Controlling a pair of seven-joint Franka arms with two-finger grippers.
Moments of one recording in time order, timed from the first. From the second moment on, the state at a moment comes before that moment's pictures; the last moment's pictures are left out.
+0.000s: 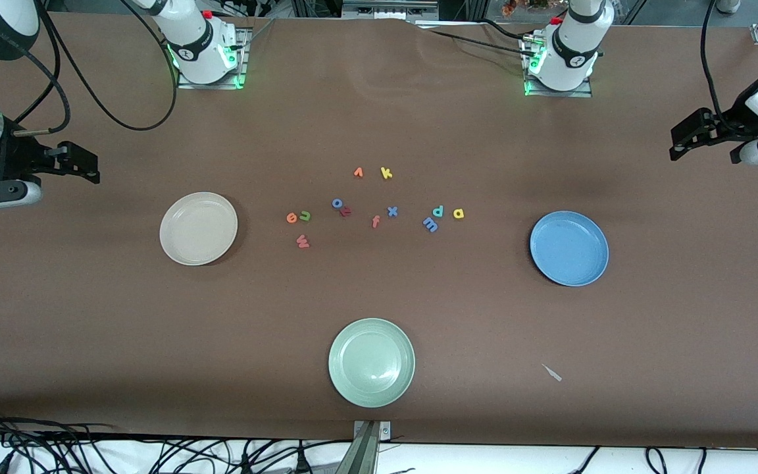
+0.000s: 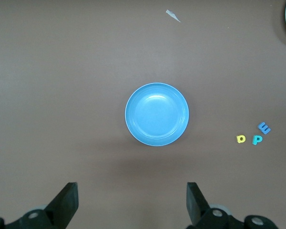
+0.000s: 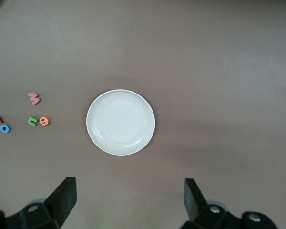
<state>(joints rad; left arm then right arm) 0.00 -0.05 -0.03 -1.64 0.02 1.58 0.02 0.12 0.13 -0.07 -1.50 -0.03 1.56 -0.10</state>
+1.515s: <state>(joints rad) -0.01 -0.04 -0.04 -1.64 0.02 1.58 0.02 0.12 0.13 -0.07 -1.50 -0.03 1.57 -0.10</state>
